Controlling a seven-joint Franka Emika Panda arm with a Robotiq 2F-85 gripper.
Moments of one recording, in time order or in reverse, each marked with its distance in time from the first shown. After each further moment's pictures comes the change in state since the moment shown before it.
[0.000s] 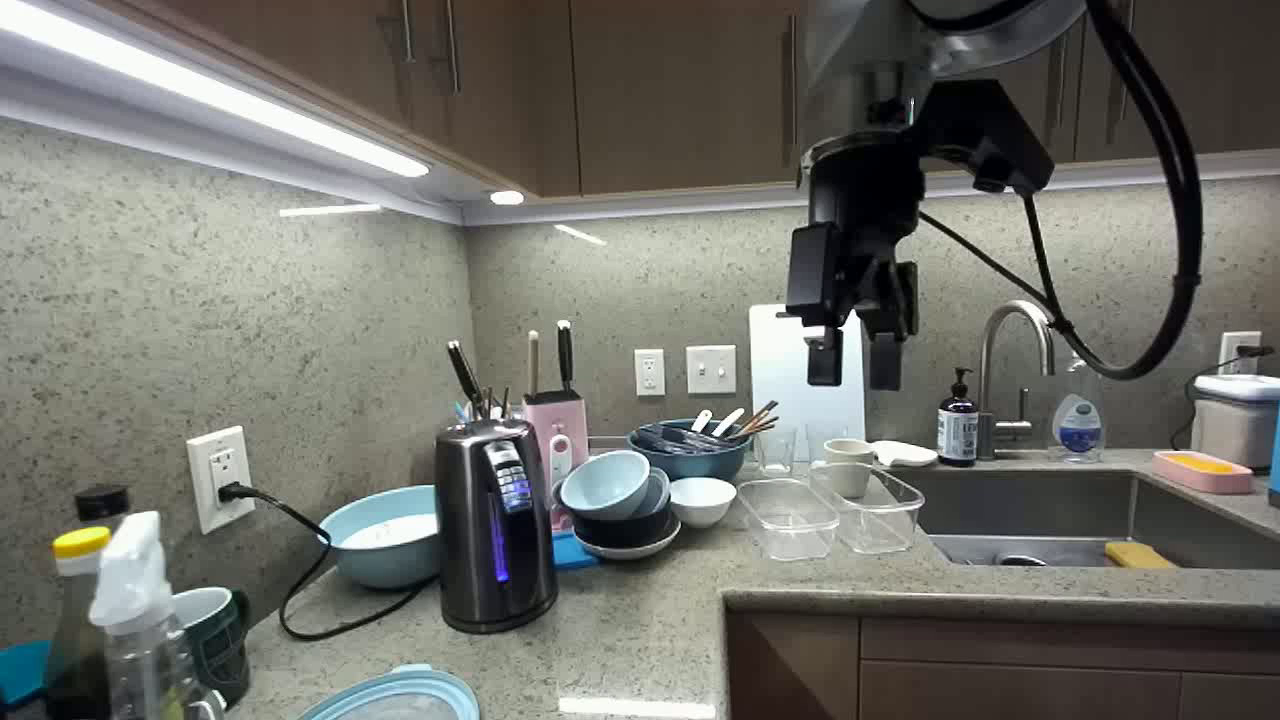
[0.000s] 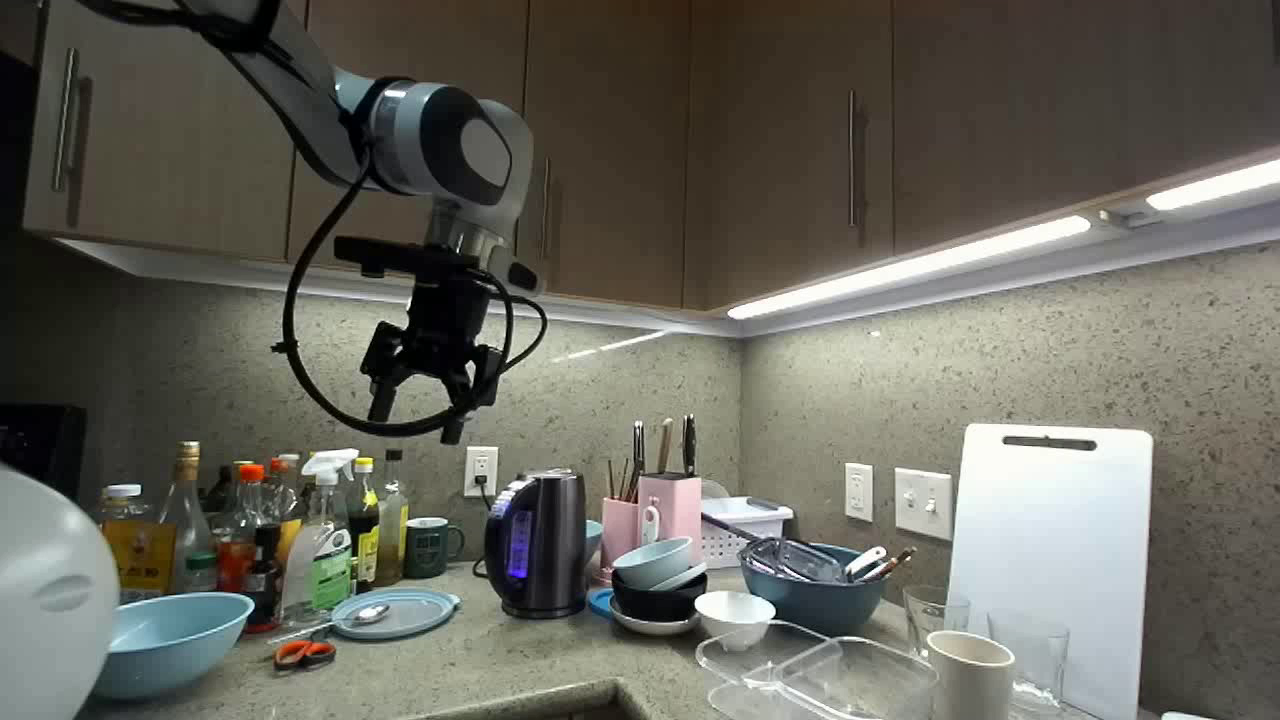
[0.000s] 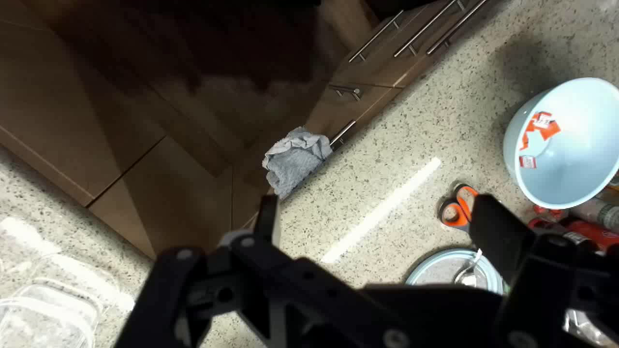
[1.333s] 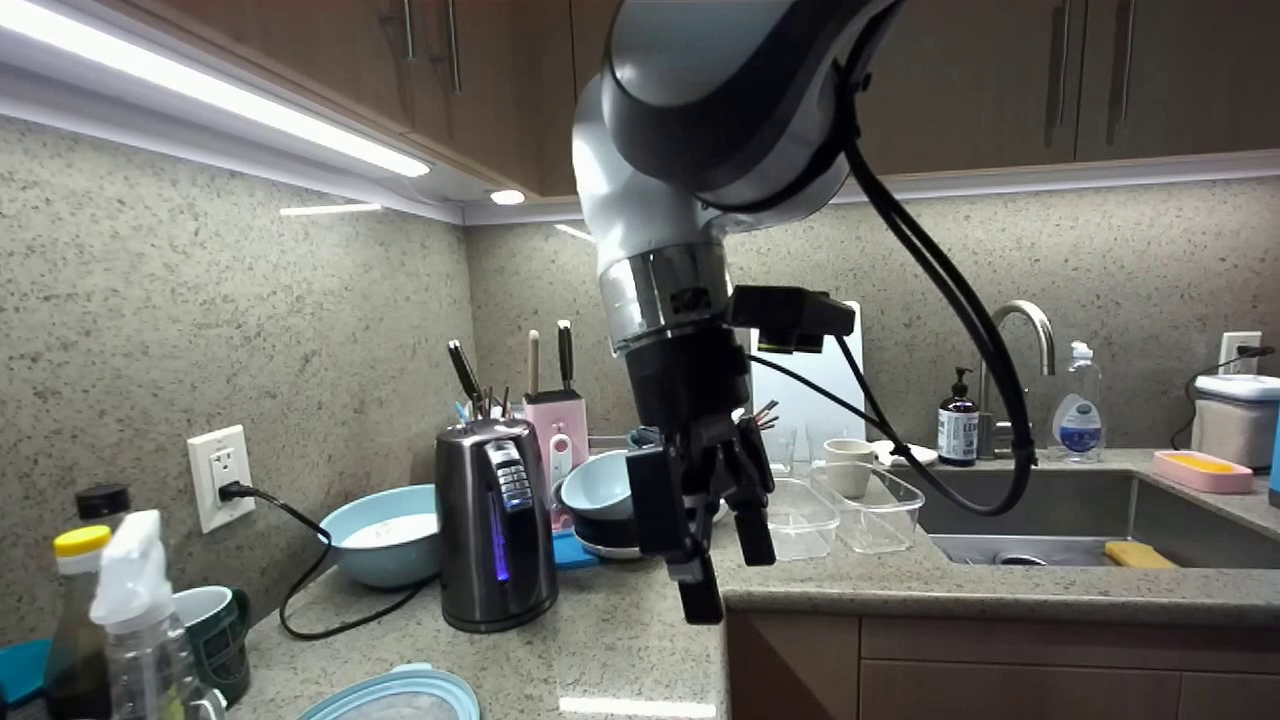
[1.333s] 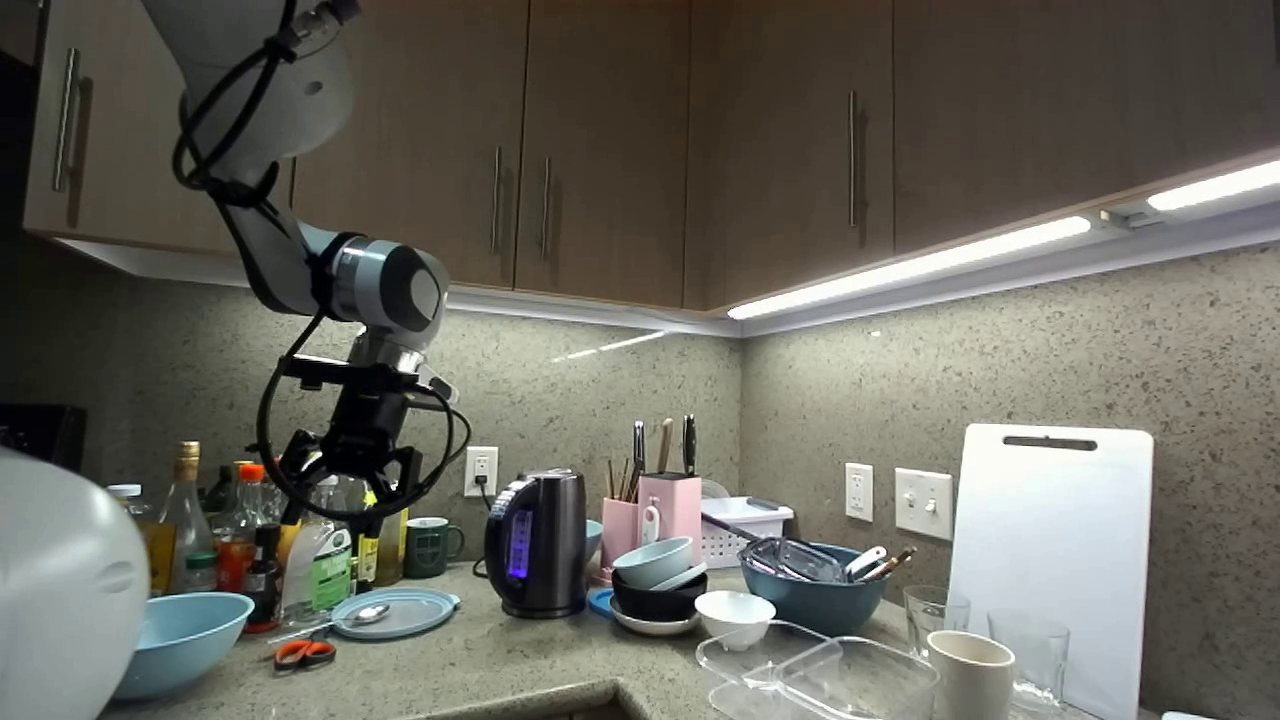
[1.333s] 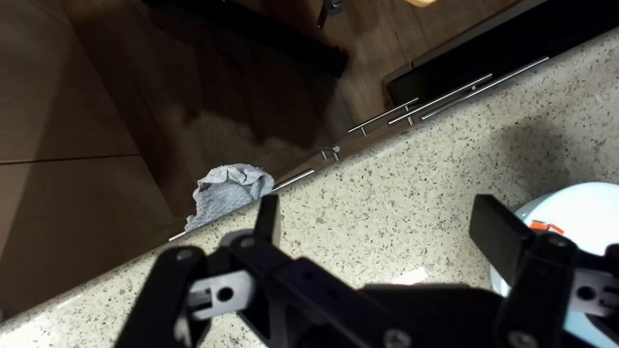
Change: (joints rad) arm 0.104 0.420 0.196 0.159 -0.071 0.060 -0.006
